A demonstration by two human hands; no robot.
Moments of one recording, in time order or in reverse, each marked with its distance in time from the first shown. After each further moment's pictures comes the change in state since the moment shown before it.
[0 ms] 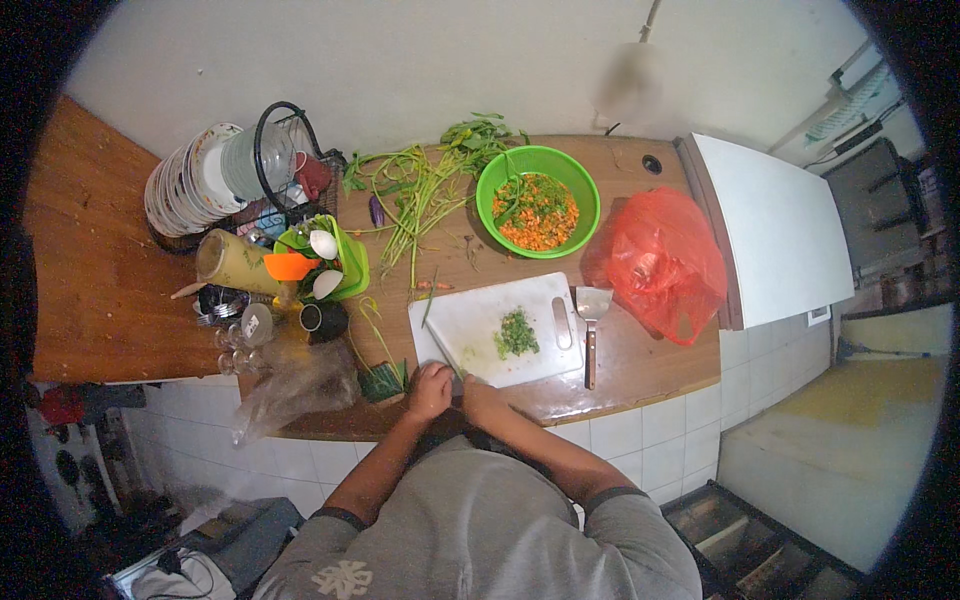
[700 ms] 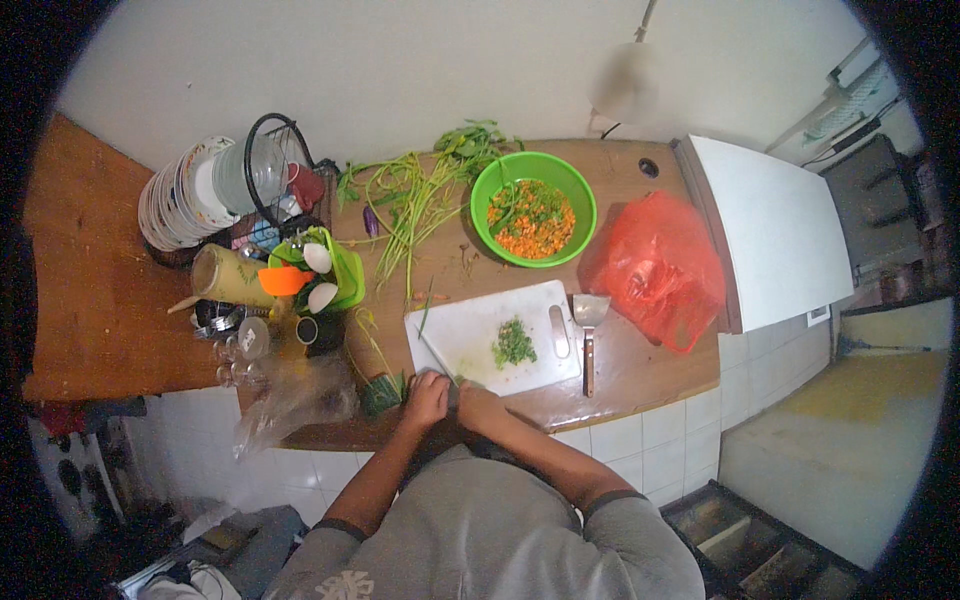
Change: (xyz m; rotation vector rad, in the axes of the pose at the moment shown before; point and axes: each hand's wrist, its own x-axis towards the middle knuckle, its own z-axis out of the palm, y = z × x) left_hand 0.003 -0.009 -0.002 0.055 -0.043 -0.005; right_hand 0.013 0.000 -0.002 -0.036 -0.054 -0.063
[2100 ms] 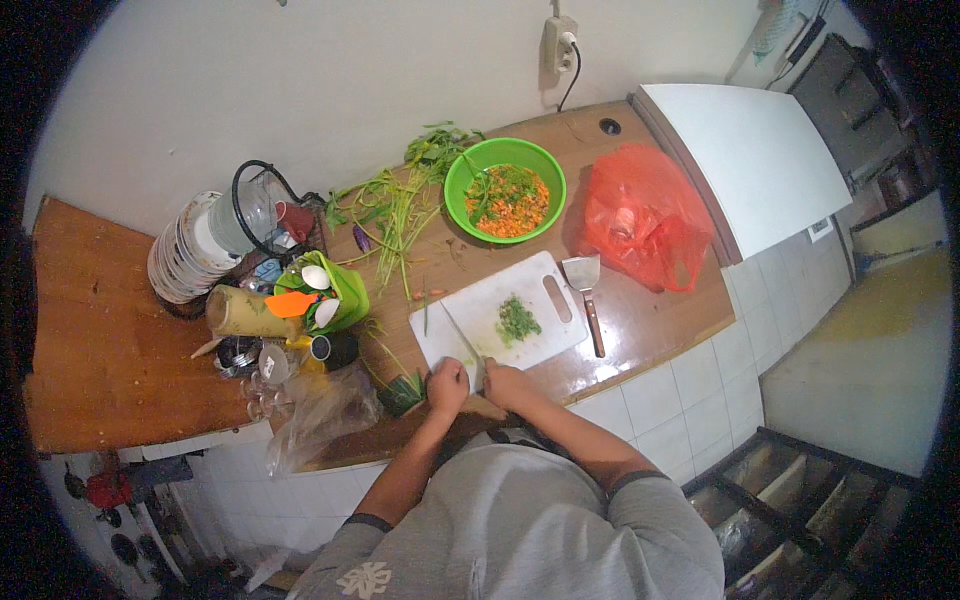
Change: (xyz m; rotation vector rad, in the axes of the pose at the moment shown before) left_hand 0.009 0.016 0.014 0.068 0.067 -0.229; right_hand -0.020 0.029 0.009 0.248 0.300 -0.020
